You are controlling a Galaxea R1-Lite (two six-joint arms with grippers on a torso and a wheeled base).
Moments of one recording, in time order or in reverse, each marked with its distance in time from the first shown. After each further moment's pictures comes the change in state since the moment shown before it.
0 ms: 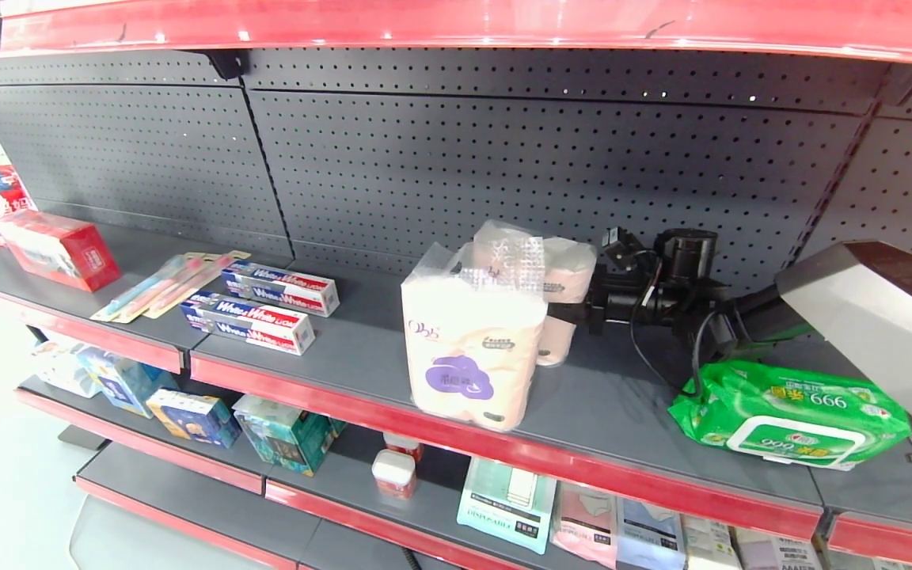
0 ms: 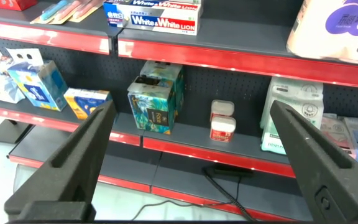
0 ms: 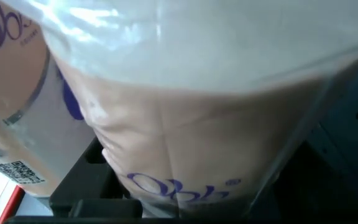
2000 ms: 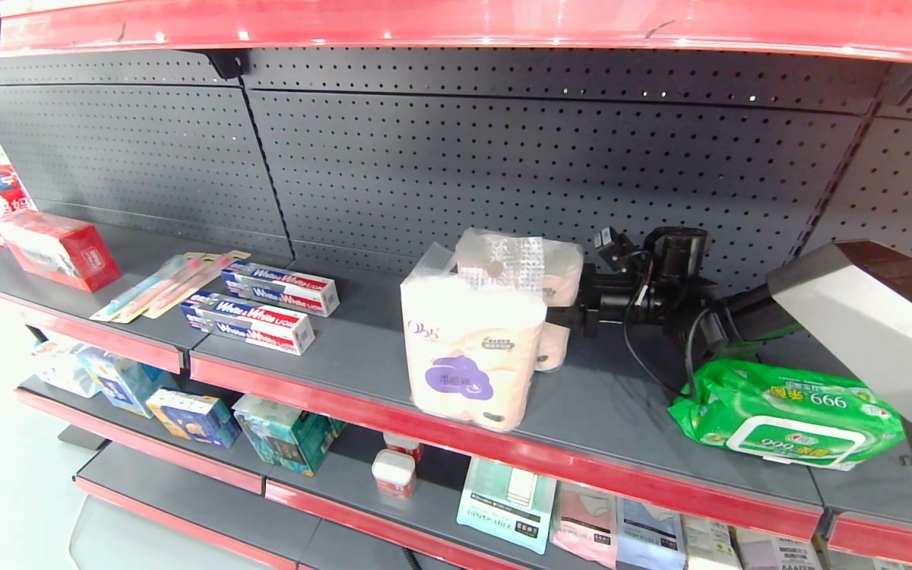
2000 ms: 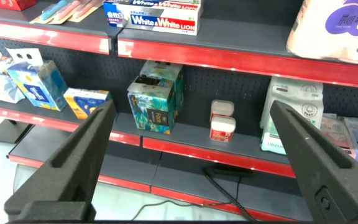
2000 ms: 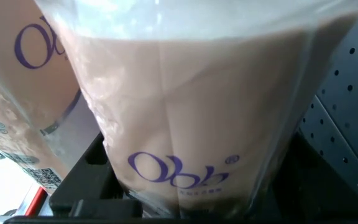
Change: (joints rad) left arm 0.000 0.000 0.000 0.000 0.000 0.000; right arm 0.032 0.002 -0.019 0.003 0.077 -0.007
